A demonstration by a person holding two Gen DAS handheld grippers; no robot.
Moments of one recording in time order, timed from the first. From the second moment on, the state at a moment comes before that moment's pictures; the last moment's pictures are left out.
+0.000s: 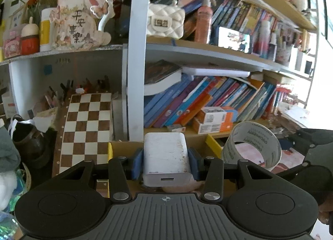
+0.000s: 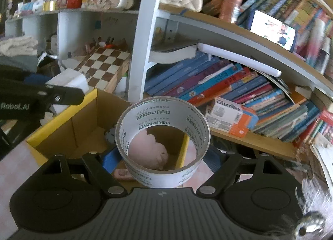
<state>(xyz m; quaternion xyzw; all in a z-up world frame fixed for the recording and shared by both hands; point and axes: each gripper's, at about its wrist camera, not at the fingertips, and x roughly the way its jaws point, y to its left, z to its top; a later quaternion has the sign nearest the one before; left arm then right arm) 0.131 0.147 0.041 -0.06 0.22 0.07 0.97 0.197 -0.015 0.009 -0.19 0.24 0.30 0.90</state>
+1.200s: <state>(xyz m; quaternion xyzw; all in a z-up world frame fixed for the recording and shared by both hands) 0.206 0.159 -0.032 -0.04 0.35 0.07 0.93 0.251 0.047 -0.061 -0.31 0.29 0.38 0.82</state>
